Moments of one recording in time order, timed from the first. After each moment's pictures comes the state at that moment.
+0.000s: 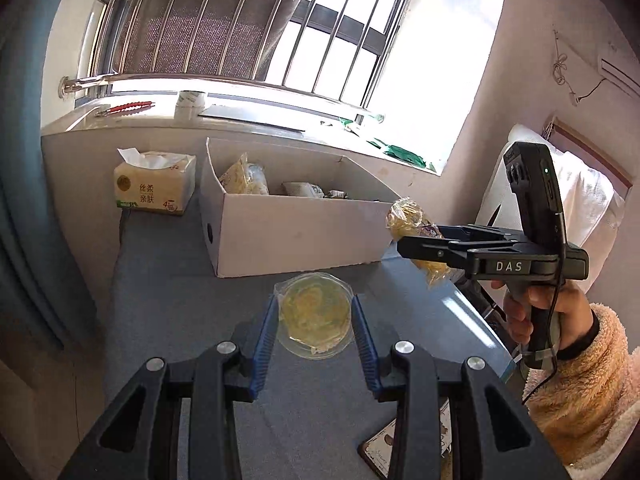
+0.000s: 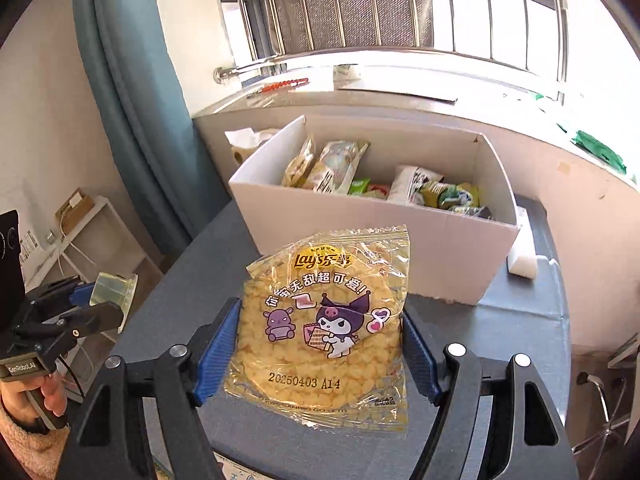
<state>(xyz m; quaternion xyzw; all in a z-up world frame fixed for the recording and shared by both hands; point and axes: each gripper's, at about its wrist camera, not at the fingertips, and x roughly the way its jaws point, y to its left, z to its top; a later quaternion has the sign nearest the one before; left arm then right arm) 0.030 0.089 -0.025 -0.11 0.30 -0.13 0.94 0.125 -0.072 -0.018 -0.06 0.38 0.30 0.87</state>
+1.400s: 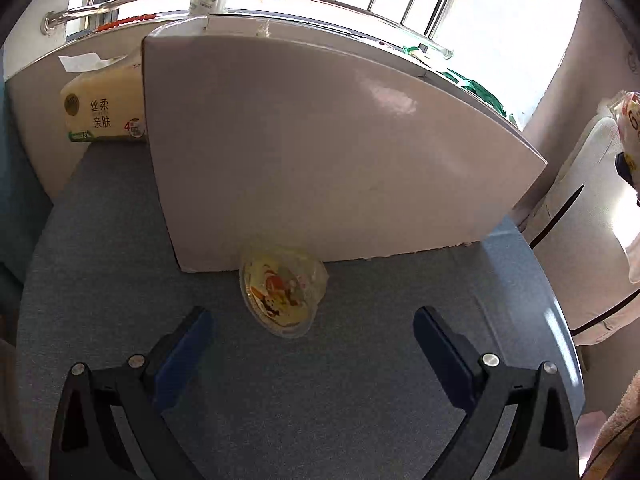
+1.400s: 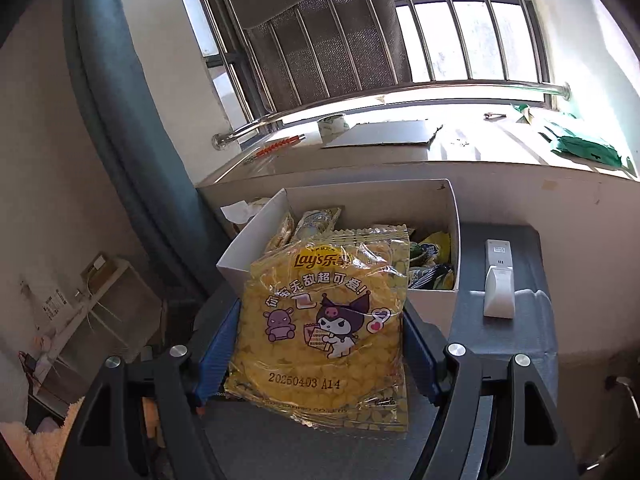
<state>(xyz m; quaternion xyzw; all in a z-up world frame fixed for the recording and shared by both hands) 0.189 0.067 -0.146 -0.13 0.42 -0.05 0.90 0.161 -0.135 0.007 0.03 0.34 0.34 0.88</state>
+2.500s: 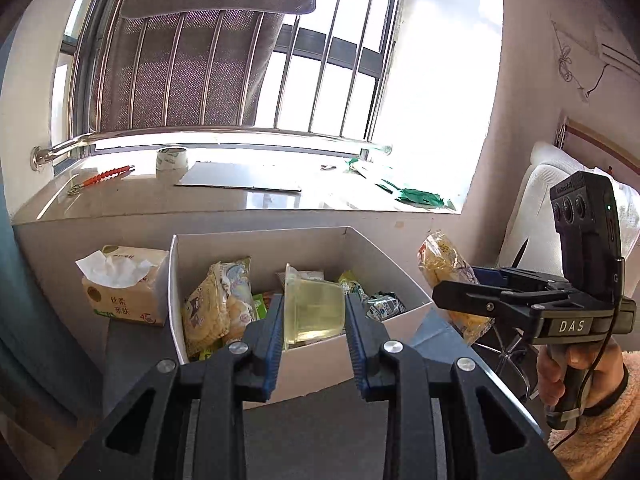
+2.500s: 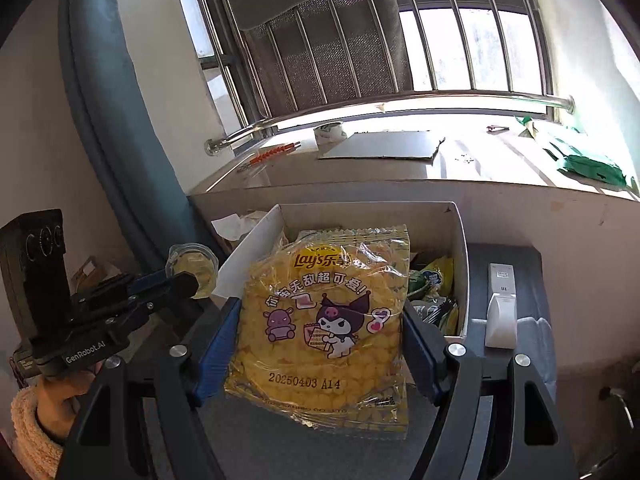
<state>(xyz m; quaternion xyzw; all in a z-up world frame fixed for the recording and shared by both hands) 0.166 0.055 0.030 -0.08 0.25 -0.10 0.96 0.195 -0.107 0.024 0.02 0.33 0.31 0.89</state>
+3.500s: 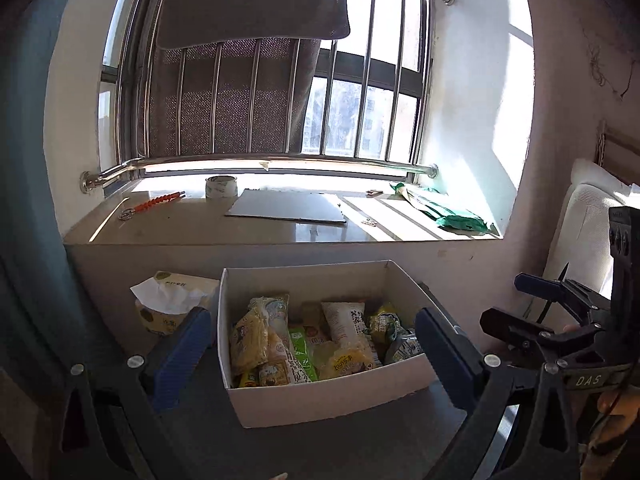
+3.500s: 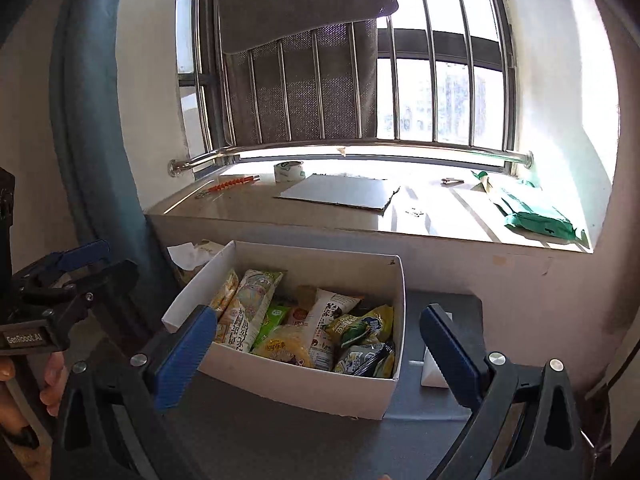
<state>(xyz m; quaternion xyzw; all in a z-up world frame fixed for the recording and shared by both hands) 0.140 0.046 0.061 -0.06 0.23 0.00 0.97 0.170 -0.116 0.053 -0.04 0.26 0.25 0.93</state>
